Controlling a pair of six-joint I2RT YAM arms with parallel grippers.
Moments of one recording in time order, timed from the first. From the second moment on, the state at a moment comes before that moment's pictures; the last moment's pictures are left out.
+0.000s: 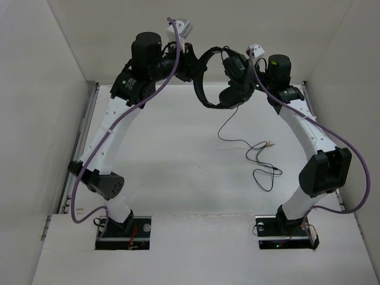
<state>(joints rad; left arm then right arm) -0.52 1.69 2.17 -0.61 0.42 -0.22 0.21 1.66 1.61 -0.22 -0.54 -0.03</state>
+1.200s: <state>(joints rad) -0.48 1.83 2.41 -0.51 0.44 -0.34 0.22 1.64 1.42 0.24 -0.91 0.64</state>
